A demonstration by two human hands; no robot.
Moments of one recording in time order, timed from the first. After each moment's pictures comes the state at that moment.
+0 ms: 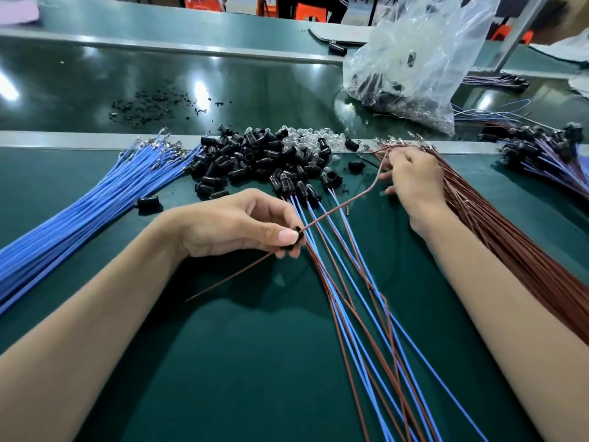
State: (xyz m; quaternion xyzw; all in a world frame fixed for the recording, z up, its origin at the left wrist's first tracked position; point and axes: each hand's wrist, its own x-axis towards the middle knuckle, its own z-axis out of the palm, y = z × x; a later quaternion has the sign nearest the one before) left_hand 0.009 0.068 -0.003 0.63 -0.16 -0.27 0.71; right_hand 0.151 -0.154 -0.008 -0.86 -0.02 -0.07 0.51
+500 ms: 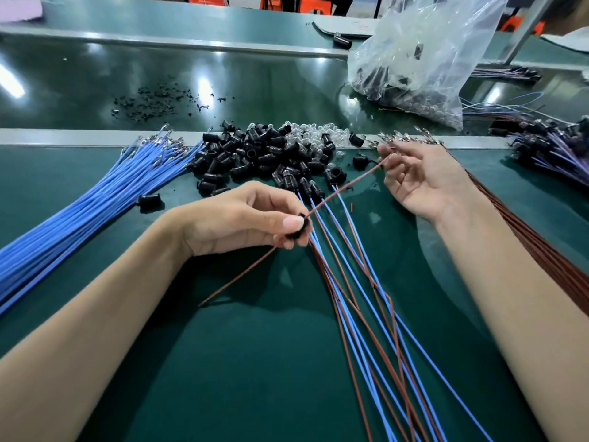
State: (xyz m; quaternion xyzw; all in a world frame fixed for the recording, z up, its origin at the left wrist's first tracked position) left_hand 0.010 0.066 -0.005 0.61 -0.16 -0.24 0.74; right_hand 0.141 -0.157 0.016 -0.52 0.08 0.22 0.82
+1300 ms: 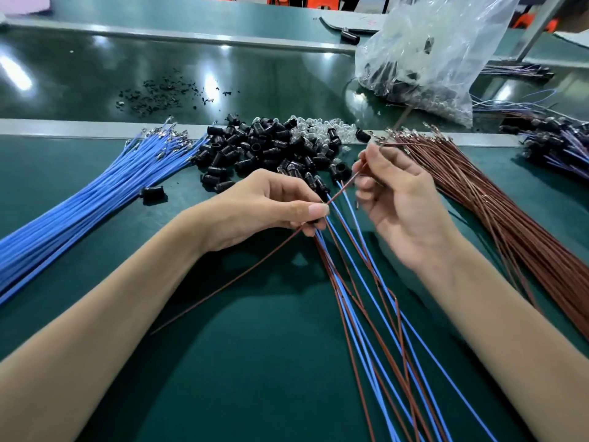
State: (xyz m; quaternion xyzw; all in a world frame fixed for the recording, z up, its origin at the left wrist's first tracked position) left_hand 0.015 0.047 -0.010 0.71 -0.08 -0.10 0.69; right_hand 0.076 -0.137 0.002 -0.51 -0.12 0.20 0.83
